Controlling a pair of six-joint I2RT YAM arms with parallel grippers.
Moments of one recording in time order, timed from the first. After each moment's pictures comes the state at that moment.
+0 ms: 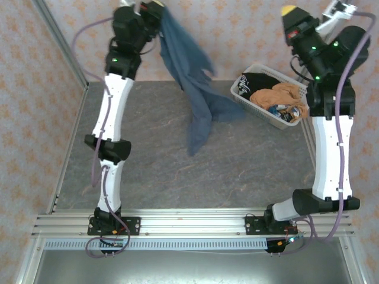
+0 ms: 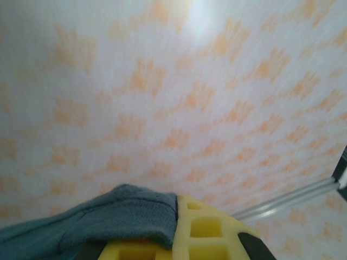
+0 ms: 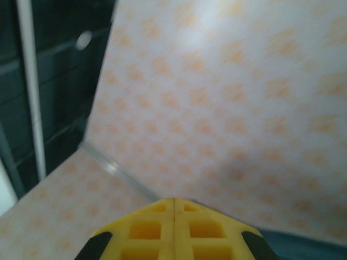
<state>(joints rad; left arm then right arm) -0.20 2.20 2.86 -0.51 0.07 -1.17 0.12 1.47 2.11 -0.35 -0.41 1.00</state>
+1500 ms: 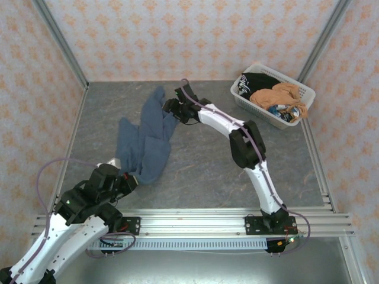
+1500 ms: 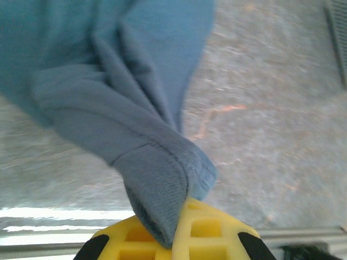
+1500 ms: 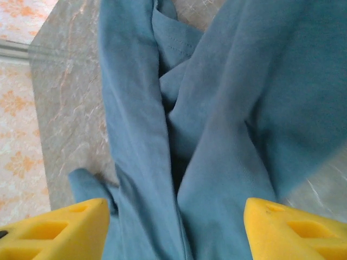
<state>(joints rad) -0.54 0.38 0.65 -1.15 -0.04 -1.05 0.64 2.40 2.07 -0.43 -0.18 1.03</state>
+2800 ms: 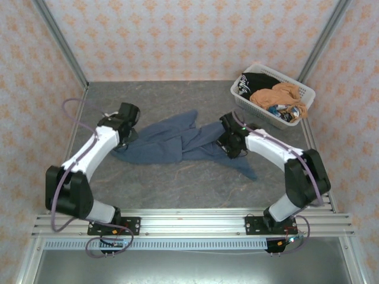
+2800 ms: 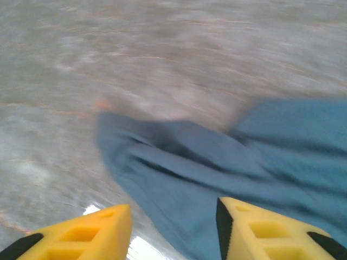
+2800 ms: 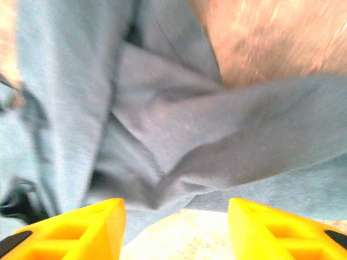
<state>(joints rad) -0.25 1.39 1.10 -0.89 -0.37 -0.77 0.46 1.54 1.07 -0.69 -0.04 1.22</state>
